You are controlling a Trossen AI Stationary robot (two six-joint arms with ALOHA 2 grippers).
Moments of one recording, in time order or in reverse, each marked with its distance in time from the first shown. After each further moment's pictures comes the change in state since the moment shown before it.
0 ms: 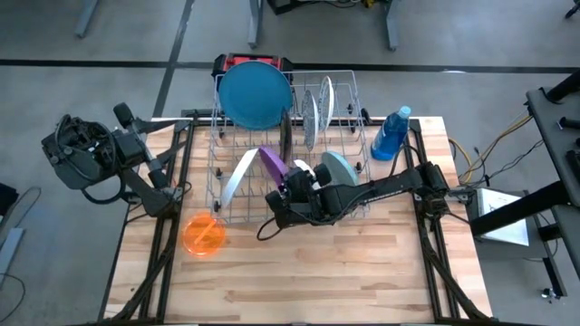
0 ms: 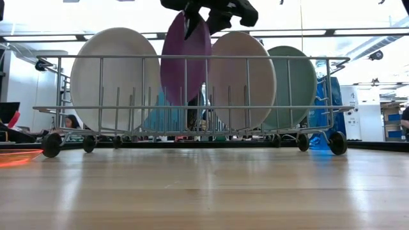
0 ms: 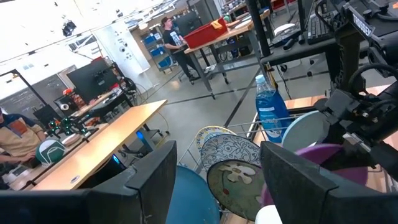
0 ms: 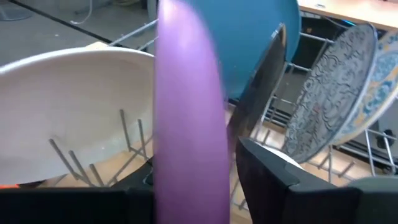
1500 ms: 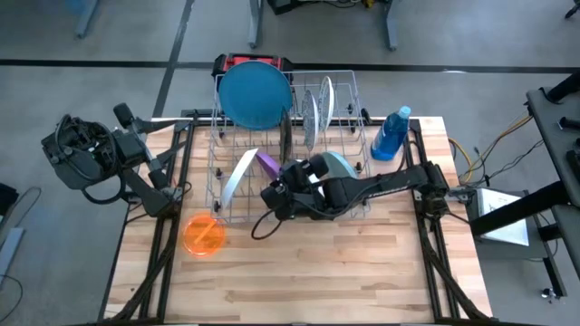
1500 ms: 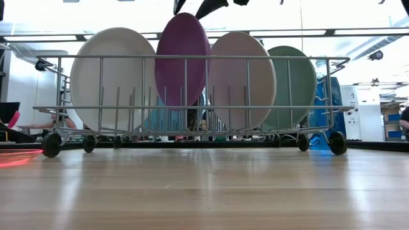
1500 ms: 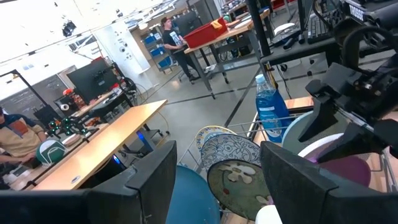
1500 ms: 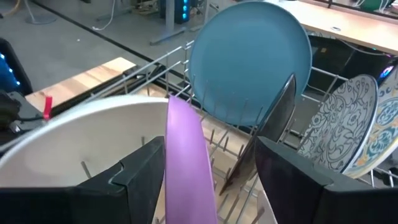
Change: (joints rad) left arm 0.000 0.000 0.000 -0.003 0.000 0.000; right arm -0.007 -0.002 0.149 0.008 -0.024 -0.191
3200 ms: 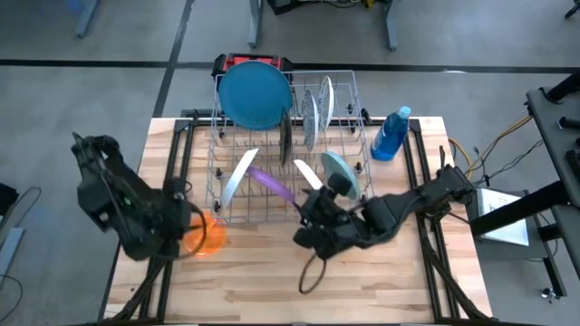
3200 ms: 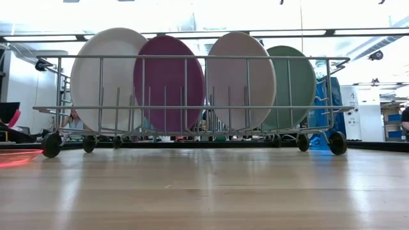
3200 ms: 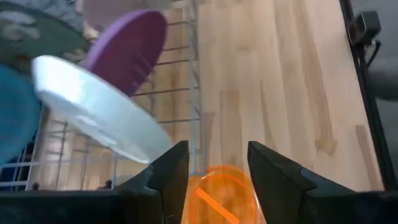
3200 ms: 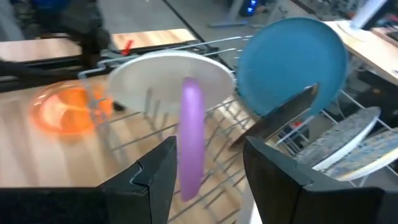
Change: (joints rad) left arm -0.067 0.297 -0.006 -0.427 0.800 -0.686; right arm 0.223 -0.155 0.002 -0.241 -0.105 -0.149
